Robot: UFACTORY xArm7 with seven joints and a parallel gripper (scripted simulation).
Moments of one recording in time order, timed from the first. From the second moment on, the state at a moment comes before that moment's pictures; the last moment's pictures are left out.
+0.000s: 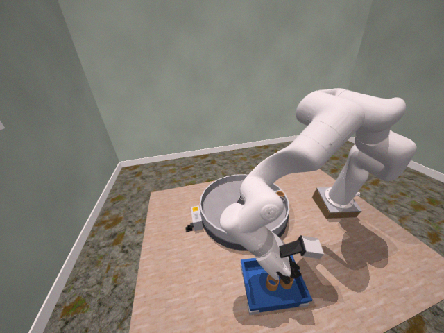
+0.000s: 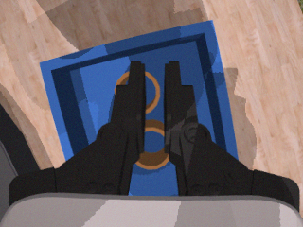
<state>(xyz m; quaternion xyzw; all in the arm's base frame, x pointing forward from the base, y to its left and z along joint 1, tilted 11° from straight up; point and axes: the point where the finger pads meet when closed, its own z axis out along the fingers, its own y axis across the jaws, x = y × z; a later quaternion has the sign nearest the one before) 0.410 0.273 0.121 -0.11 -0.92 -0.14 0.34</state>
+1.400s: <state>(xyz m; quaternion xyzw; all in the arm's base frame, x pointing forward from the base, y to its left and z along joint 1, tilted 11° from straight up) 0.409 0.268 0.147 -0.11 -0.92 -0.14 0.34</state>
